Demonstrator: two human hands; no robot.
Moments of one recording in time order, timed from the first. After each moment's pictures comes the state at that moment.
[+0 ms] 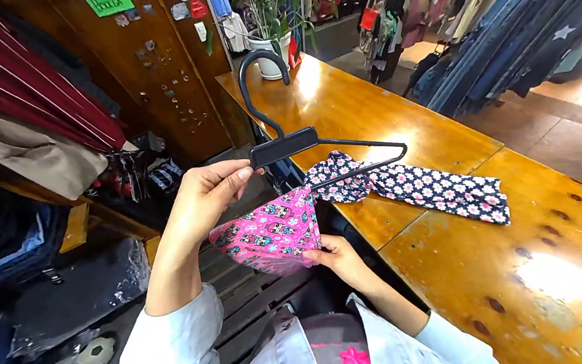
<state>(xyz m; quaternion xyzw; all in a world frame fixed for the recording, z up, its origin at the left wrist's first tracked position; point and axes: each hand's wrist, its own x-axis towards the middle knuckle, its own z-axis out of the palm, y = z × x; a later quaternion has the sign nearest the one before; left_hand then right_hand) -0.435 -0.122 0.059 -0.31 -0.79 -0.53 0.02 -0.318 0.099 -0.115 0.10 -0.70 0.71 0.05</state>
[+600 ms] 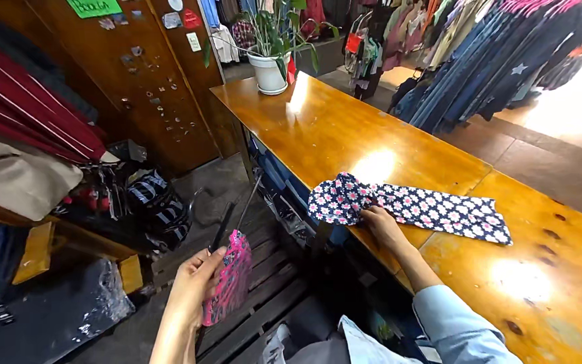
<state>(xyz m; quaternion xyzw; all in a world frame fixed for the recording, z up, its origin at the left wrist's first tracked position) -0.442 -0.204 -0.044 0.04 -0.71 -0.69 -0.11 -0.409 0.242 -0.180 -0.04 -0.97 0.19 0.15</state>
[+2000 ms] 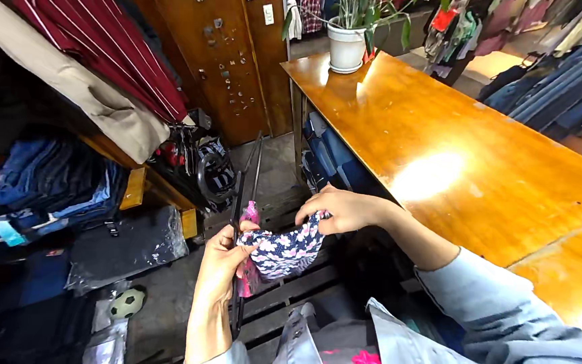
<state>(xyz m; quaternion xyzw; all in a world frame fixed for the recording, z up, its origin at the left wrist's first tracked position) -0.415 -0.291 -0.045 -0.01 -0.66 -0.75 0.00 -0.493 -0.017 -0.004 0.47 -0.82 0.31 -0.13</state>
